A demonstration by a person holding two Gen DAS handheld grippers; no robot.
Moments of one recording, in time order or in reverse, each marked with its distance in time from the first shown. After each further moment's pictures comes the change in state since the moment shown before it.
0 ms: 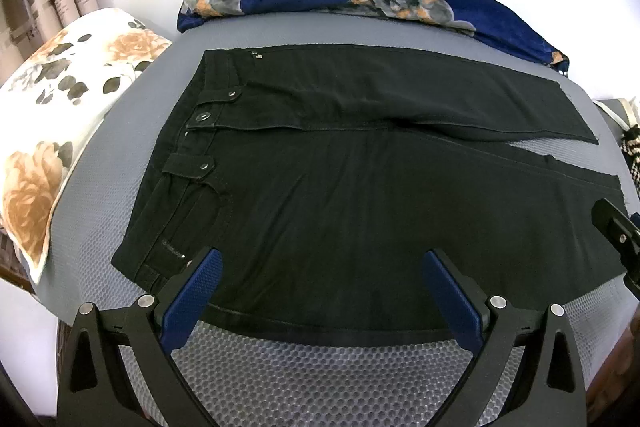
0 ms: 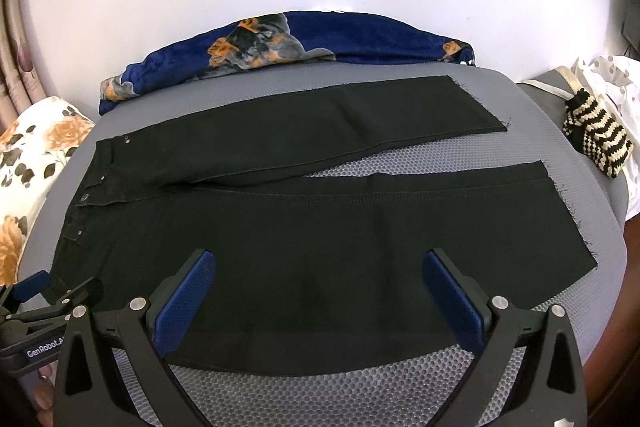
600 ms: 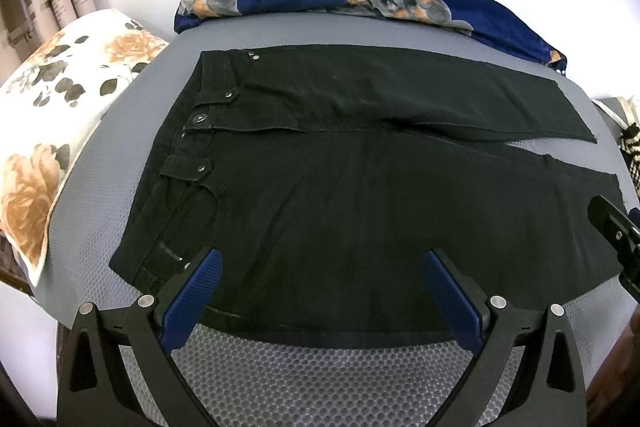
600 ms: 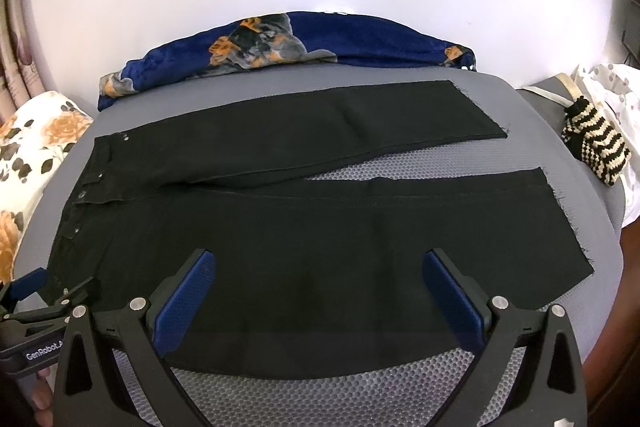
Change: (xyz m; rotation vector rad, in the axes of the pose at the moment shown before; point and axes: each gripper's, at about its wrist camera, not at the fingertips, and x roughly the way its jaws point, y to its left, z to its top) left arm 0.001 0.001 0.002 0.002 -0.001 -0.006; right arm 0.001 0.003 0.003 -0.020 -0.003 -0.012
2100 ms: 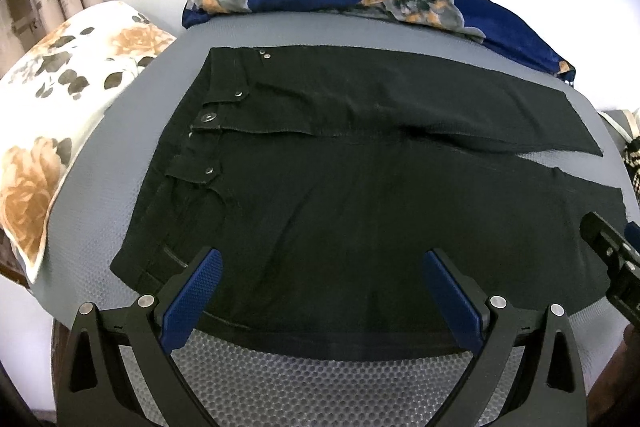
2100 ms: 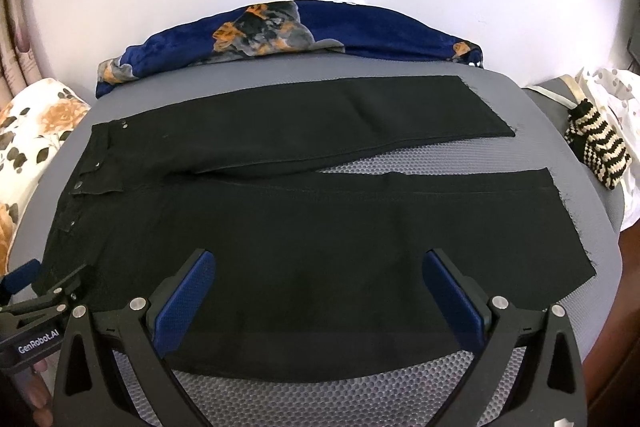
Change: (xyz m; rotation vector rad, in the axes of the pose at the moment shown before) left arm 0.009 0.009 0.004 -0.031 0.003 0.009; right arm 0.012 0.019 0.002 -0.029 0.040 -0.026
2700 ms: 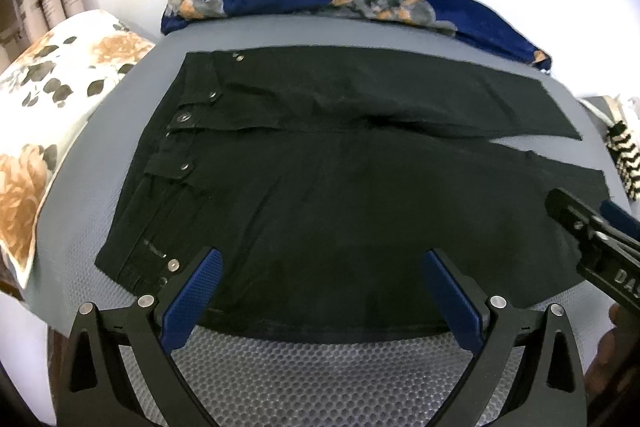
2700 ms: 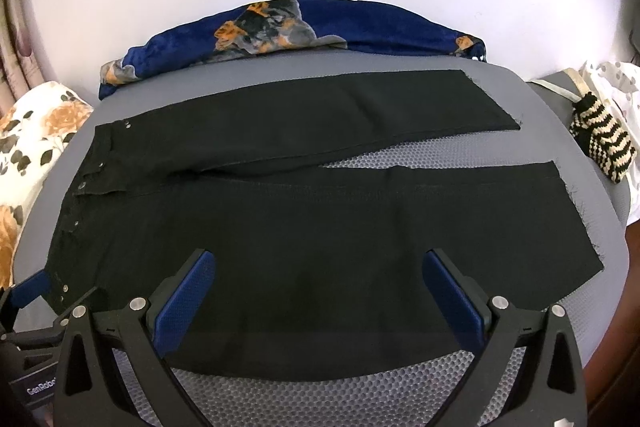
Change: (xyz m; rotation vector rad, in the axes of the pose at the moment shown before) left arm -0.008 -0.014 -0.015 0.043 -0.008 -0.061; right arm 0.001 -0.003 -0.004 0.000 -0.004 0.031
